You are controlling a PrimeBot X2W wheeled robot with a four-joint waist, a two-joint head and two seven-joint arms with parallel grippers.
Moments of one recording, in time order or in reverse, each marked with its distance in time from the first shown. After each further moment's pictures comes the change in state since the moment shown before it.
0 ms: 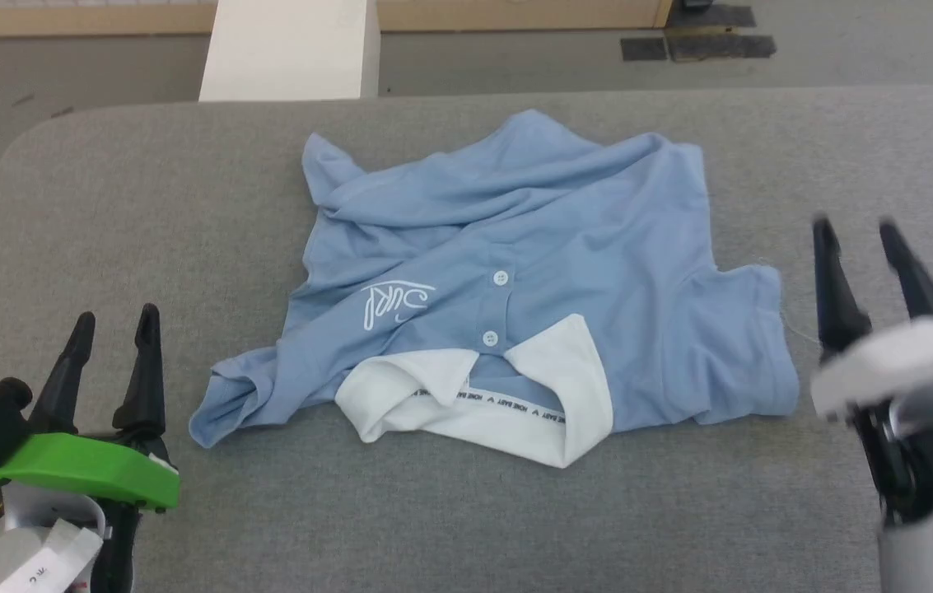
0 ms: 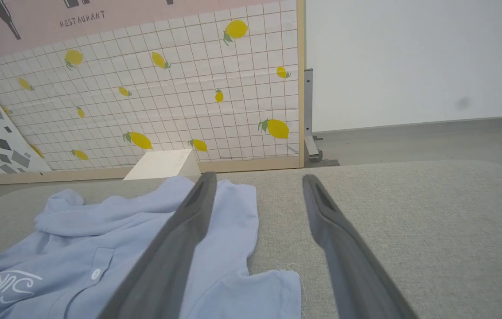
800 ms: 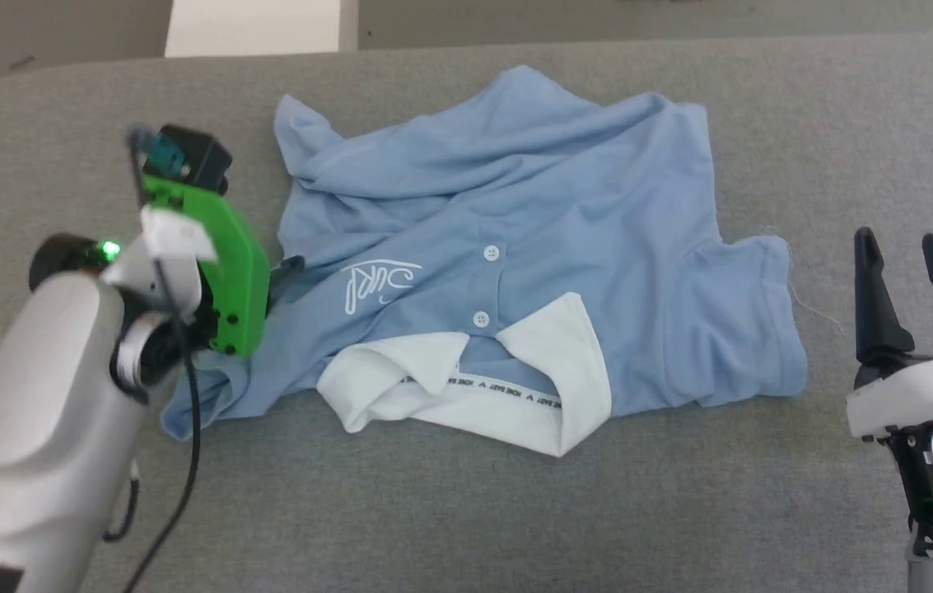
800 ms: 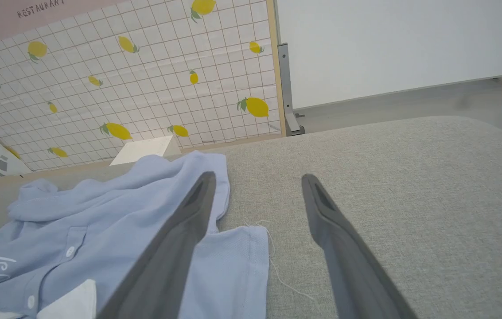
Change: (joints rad) left arm -0.565 0.080 -0.357 0.196 -0.055 -0.051 0.934; right arm 0.105 0.000 -0.044 -0.154 0.059 0.000 0.026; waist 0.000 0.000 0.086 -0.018
